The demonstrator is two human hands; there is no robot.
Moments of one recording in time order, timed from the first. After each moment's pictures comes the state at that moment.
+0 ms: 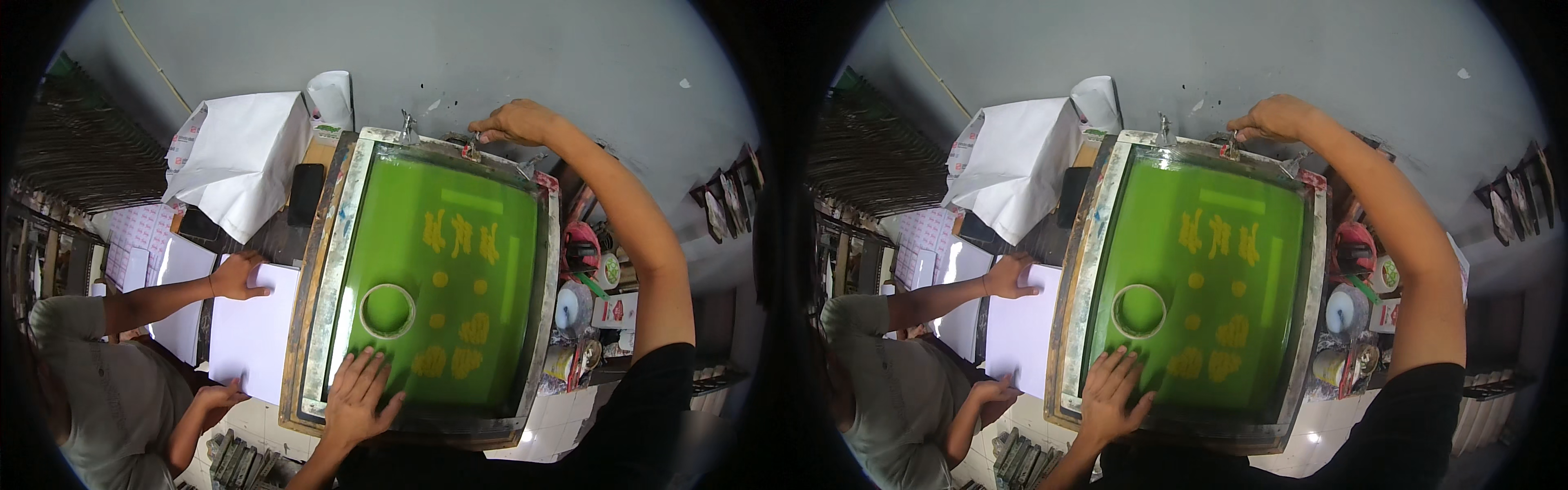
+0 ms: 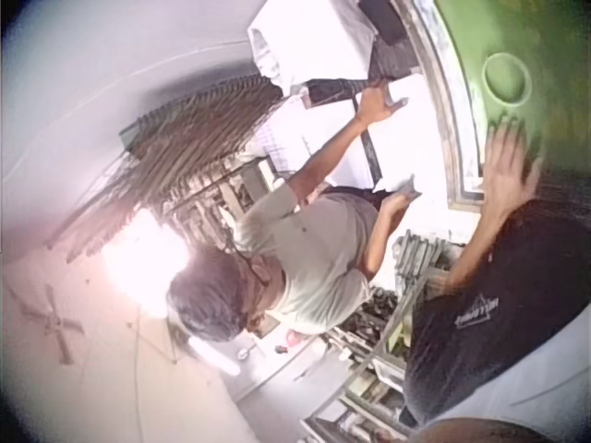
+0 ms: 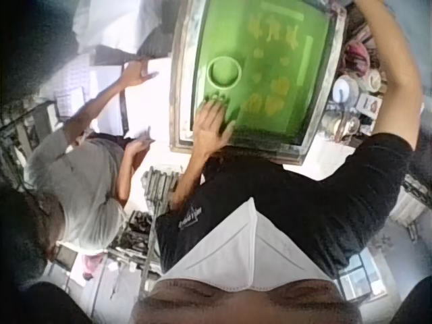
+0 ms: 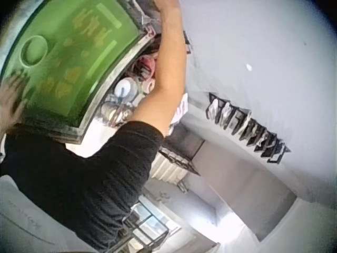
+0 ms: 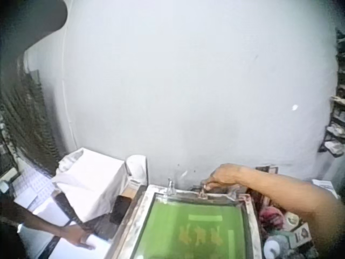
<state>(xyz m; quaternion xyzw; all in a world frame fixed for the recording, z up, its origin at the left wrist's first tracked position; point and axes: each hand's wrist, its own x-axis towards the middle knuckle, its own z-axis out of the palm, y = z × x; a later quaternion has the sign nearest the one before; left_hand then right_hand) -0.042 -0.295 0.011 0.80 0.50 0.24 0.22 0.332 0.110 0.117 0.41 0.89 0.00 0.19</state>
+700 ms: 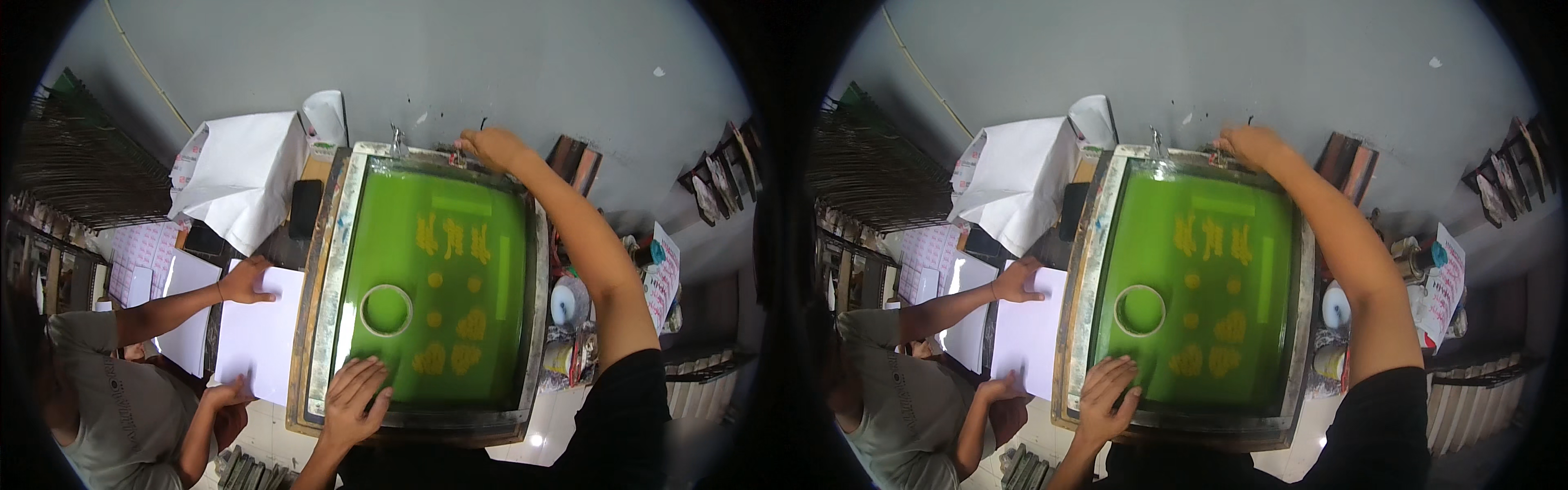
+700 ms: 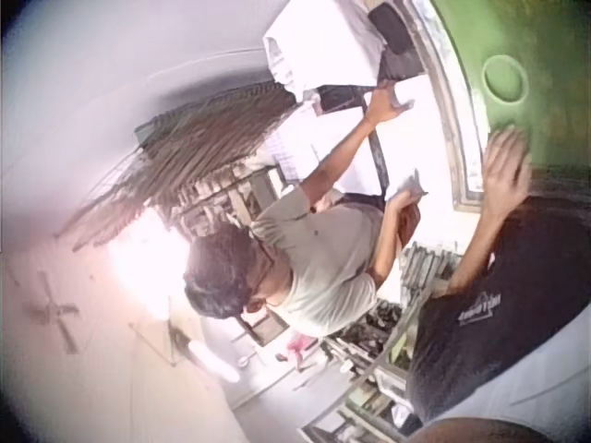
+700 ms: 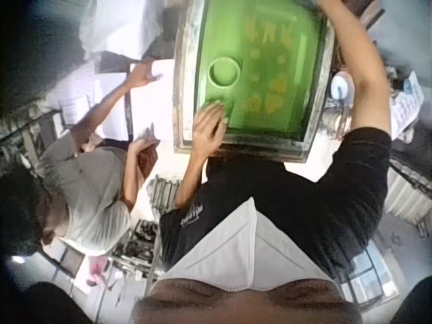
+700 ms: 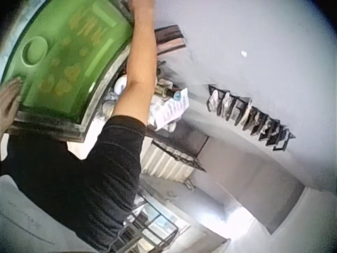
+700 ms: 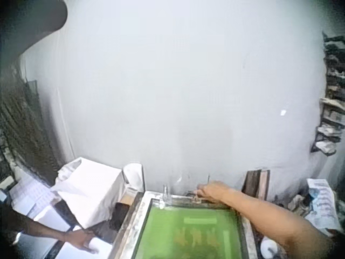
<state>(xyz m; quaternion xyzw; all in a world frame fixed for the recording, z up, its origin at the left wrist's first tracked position) -0.054 -0.290 0.020 0.77 0.47 0.35 0.25 0.312 0.076 0.075 0.58 0.81 -0.04 0.04</state>
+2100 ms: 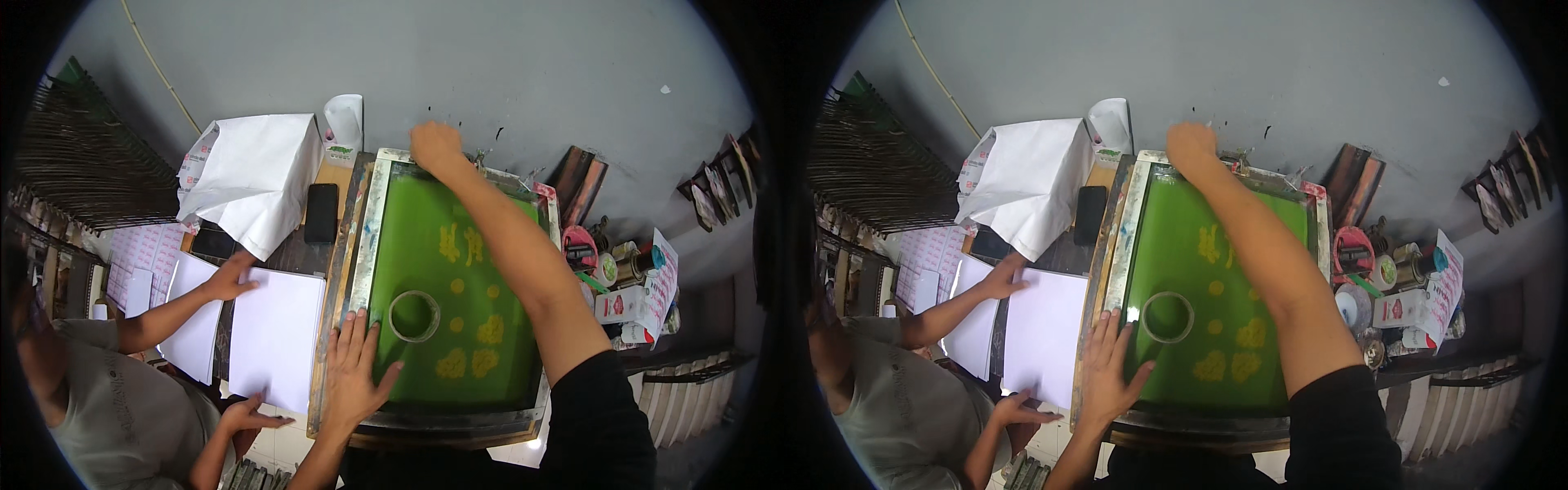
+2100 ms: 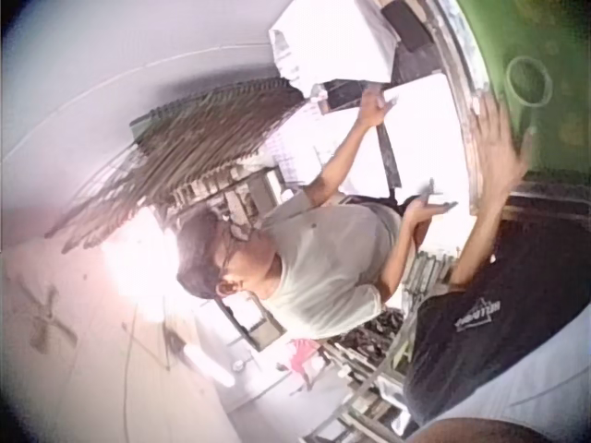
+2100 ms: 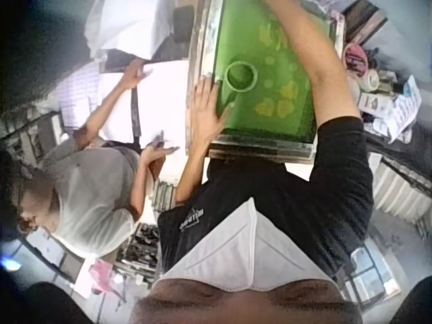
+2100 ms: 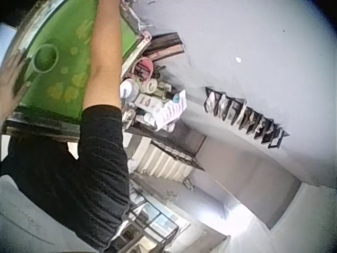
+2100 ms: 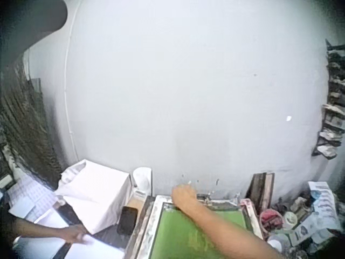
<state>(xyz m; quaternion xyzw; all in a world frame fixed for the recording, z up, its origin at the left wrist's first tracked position) -0.086 -0.243 0.023 0.78 0.54 0.22 0.22 0.151 0.116 0.052 0.67 0.74 0.04 0.02</state>
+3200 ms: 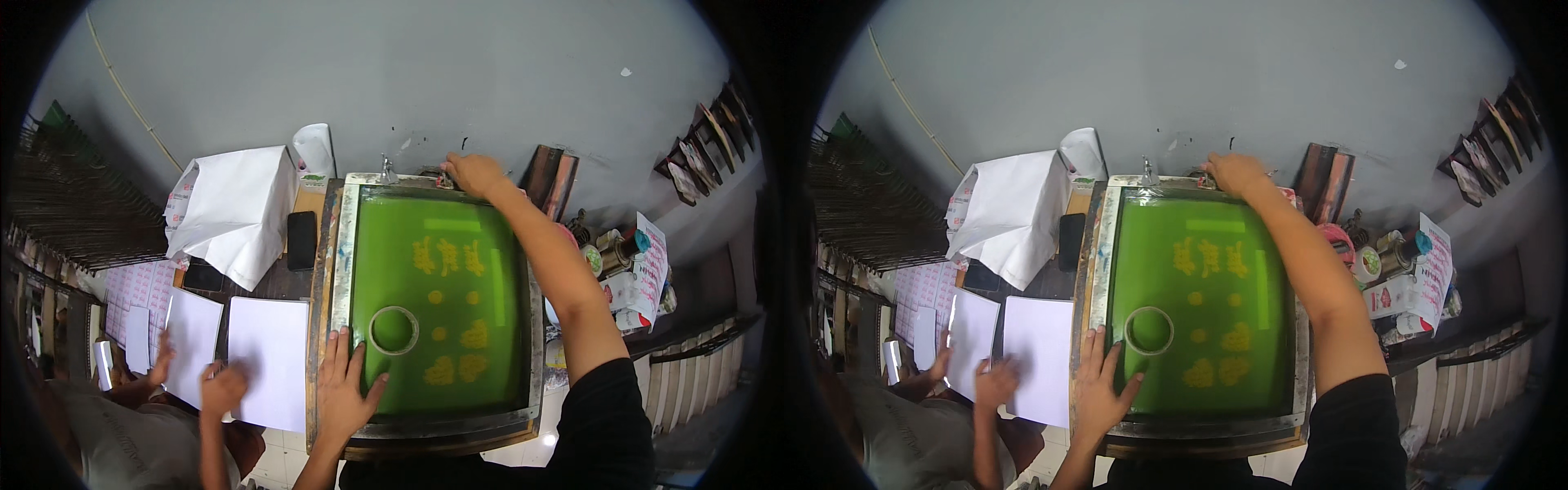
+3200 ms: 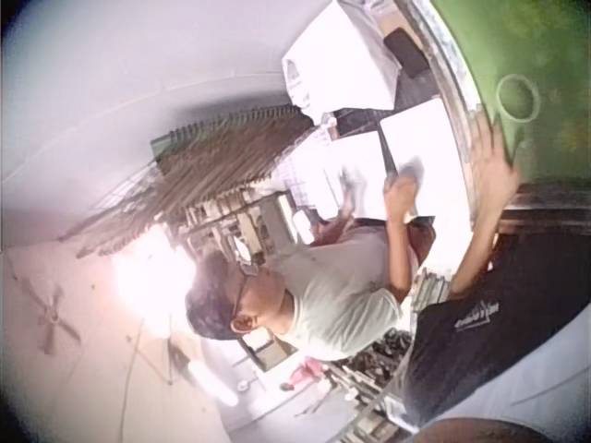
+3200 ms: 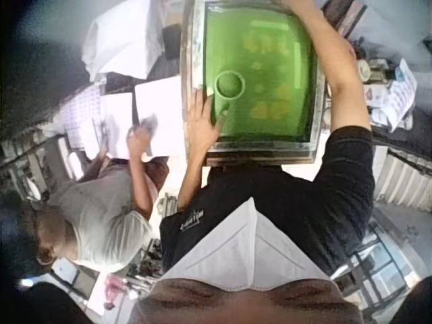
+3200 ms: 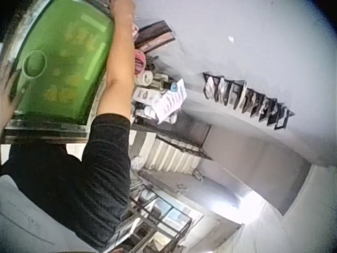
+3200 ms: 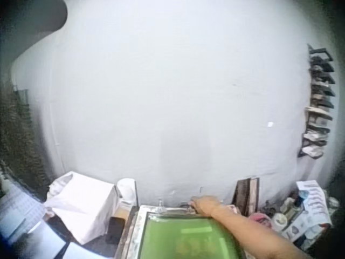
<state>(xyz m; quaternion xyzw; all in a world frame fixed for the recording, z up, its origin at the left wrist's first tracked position) -0.080 -0.246 0.024 0.78 0.55 0.21 0.22 0.295 0.063 0.059 0.66 0.75 -0.02 0.01</state>
